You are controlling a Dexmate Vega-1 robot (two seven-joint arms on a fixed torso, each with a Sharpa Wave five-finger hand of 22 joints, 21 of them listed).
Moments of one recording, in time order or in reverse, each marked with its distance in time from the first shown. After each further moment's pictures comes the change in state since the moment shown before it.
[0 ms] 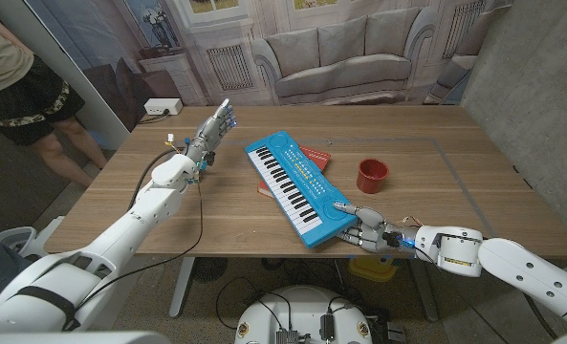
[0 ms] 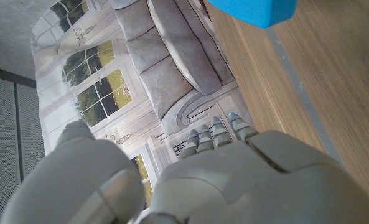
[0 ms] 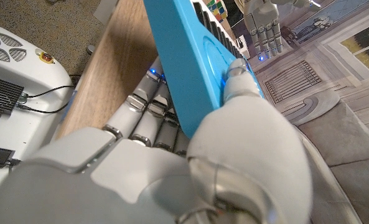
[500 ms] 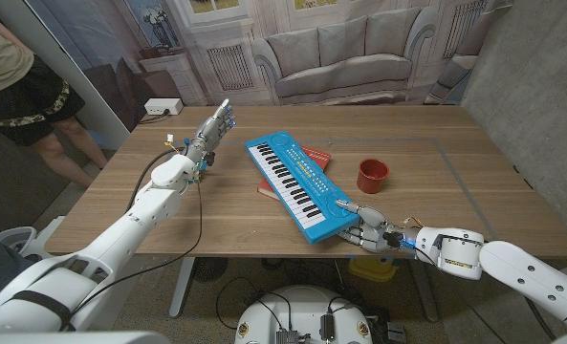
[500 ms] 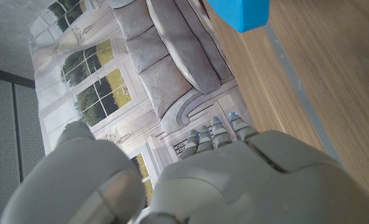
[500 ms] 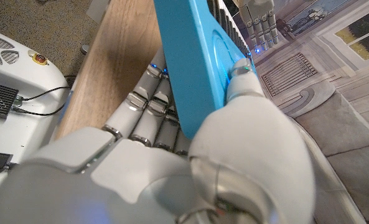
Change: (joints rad) left arm 0.022 0.015 -0.004 -0.046 0.006 0.018 0.030; left_hand 0.003 0.003 -0.008 0.000 0.000 0.000 0.000 0.000 0.000 -0.005 -0.005 0.000 0.000 0.000 0.000 0.000 0.000 0.000 0.000 0.000 0.000; right arm -0.024 0.015 0.014 0.002 0.013 0.029 -0.023; right_hand -0.006 0.006 0.026 -0.021 -0.006 0.048 0.010 0.013 -0.002 0.055 0.012 0.008 -0.003 0.062 0.010 0.004 0.007 0.039 -0.016 0.082 0.029
